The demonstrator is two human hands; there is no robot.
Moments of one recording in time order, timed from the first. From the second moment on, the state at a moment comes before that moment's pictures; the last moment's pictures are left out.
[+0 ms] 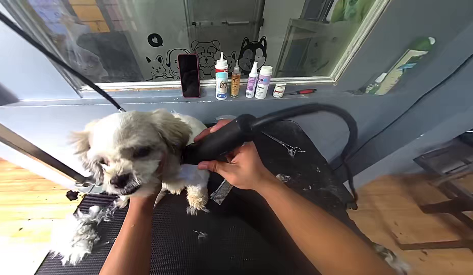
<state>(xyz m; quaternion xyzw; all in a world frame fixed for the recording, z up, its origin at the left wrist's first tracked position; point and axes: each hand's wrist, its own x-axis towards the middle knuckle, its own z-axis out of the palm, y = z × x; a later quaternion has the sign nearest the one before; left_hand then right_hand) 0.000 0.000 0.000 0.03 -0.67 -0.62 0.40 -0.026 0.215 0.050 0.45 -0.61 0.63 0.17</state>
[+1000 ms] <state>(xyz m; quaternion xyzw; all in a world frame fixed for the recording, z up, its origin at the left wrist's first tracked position) -0.073 -0.052 0.058 -0.30 -0.79 -0.46 0.27 0.011 0.175 0.031 0.44 -0.67 0.52 0.30</state>
